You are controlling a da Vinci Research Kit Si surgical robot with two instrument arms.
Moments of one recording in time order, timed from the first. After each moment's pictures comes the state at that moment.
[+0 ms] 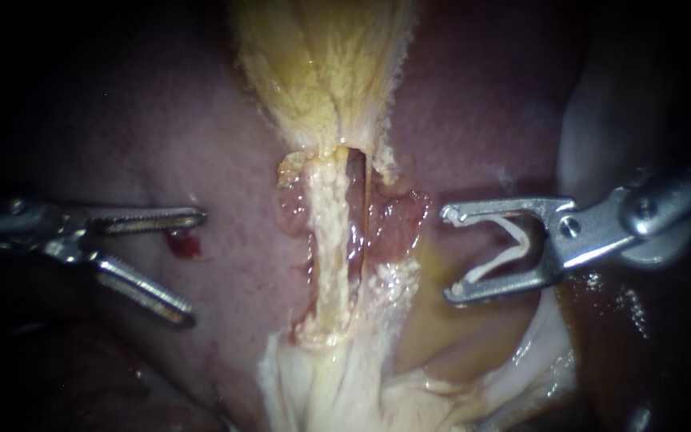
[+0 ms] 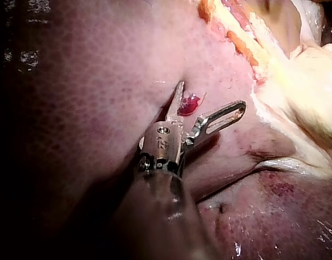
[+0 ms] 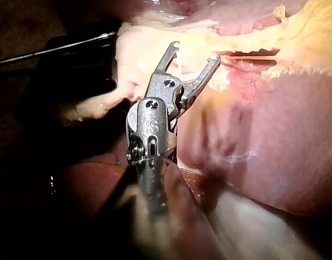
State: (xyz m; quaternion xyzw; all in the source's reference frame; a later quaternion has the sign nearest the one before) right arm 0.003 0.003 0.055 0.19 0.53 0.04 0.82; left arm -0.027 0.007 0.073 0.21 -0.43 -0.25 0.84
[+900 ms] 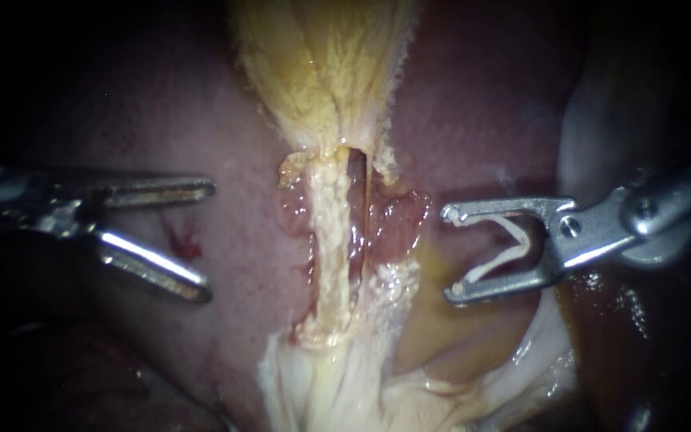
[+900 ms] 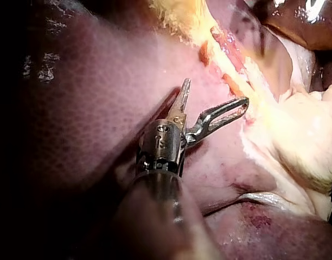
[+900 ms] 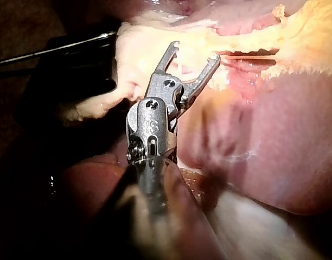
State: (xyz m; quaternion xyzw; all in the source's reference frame) right arm 0.003 0.003 0.055 0.19 0.53 0.04 0.82; left arm -0.031 0.013 0.063 0.19 -0.50 -0.29 0.79
